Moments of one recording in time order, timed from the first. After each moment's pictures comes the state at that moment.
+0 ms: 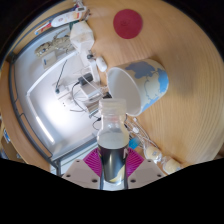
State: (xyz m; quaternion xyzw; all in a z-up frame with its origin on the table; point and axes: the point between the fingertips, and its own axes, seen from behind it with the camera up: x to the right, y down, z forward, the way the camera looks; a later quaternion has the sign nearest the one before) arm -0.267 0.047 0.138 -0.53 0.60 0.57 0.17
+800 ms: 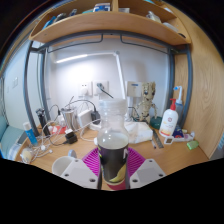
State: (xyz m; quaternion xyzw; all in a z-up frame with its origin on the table) arm -0.022 0.055 0.103 -0.83 0.05 -0.02 0.55
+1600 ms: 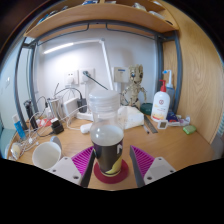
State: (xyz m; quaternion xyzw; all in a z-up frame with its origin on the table) arm 0.011 0.045 0.042 -0.84 0.10 -0.05 0.53
